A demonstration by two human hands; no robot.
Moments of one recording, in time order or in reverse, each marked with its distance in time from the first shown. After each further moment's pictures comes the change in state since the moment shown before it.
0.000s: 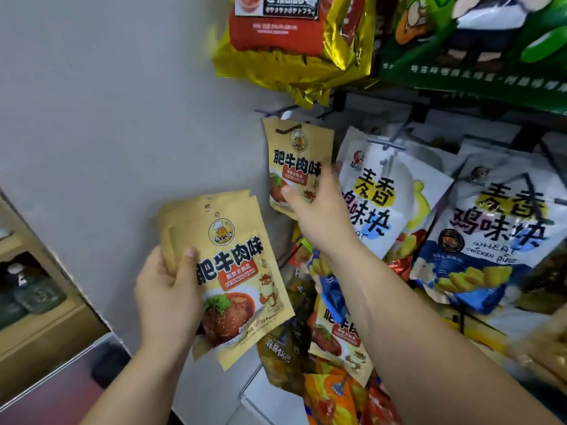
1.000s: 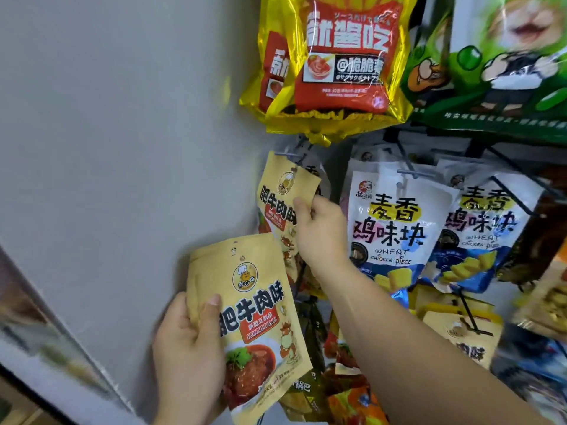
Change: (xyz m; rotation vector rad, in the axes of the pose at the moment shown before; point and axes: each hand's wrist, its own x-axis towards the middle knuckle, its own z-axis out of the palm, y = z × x) left_hand 0.060 -0.001 -0.038 -0.050 -0.314 -0.036; right_hand 0.009 -0.039 0.064 -0.107 0.420 0.121
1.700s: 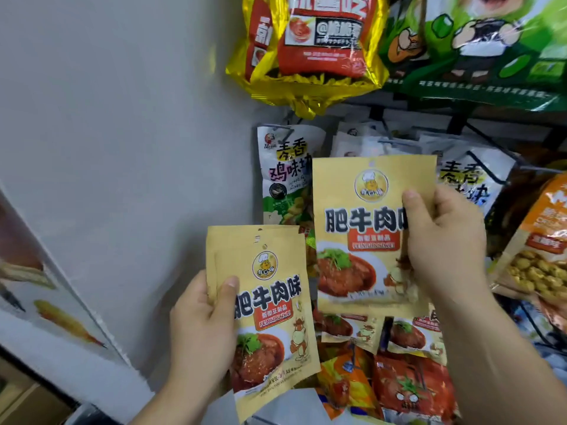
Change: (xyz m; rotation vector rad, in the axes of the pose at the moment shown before) left_hand -0.033 0.007 0.002 0.057 -0.211 -0.006; right_hand -0.062 0.002 -0.163 -0.141 0.235 -0.070
